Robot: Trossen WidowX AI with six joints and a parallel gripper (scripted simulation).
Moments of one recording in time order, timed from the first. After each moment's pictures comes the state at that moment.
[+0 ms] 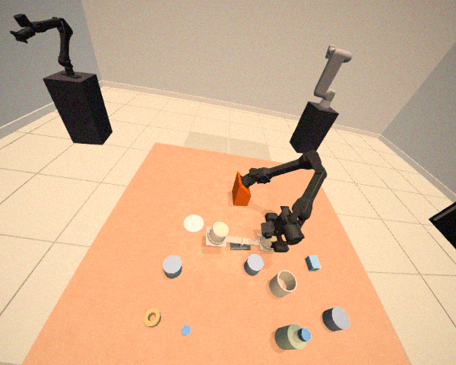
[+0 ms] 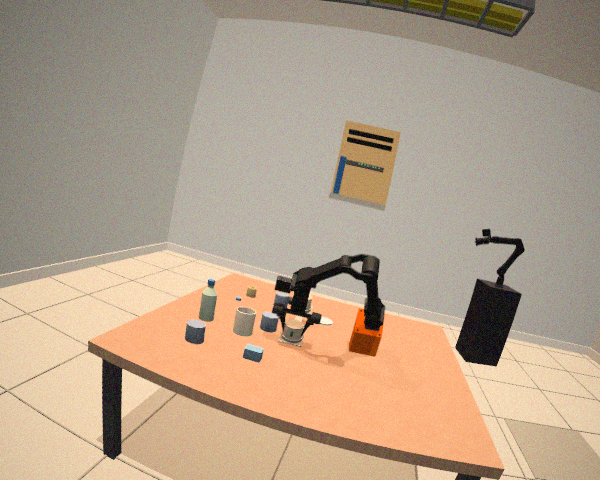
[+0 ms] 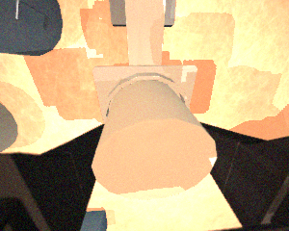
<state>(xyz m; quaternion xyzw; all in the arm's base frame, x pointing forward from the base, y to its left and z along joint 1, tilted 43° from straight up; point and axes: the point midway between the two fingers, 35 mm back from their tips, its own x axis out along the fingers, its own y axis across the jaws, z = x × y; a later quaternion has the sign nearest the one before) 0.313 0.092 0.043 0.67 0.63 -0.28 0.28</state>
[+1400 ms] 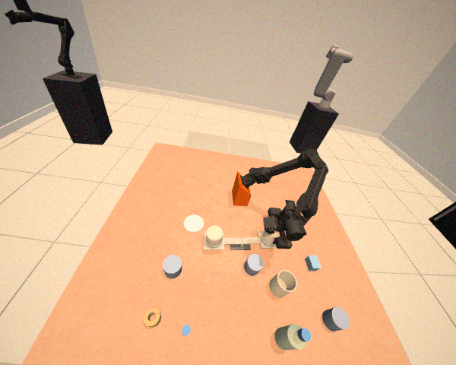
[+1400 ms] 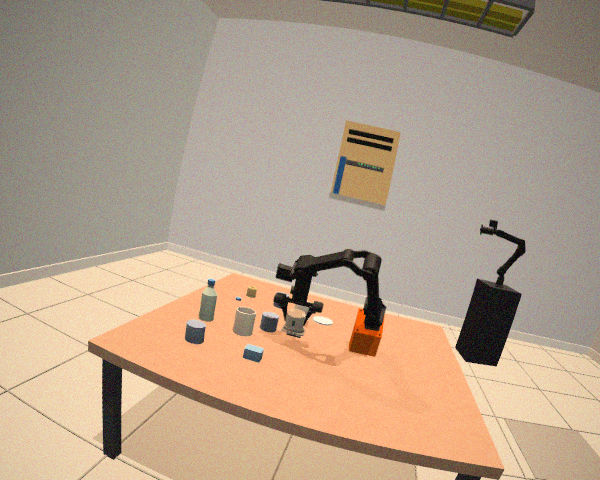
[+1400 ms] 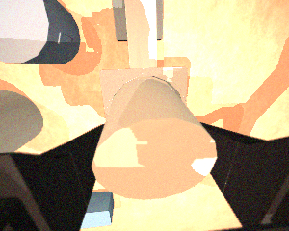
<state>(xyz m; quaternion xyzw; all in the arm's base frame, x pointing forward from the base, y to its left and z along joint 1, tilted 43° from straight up) 0.313 0.059 0.072 0.67 0.63 -0.29 0.28</state>
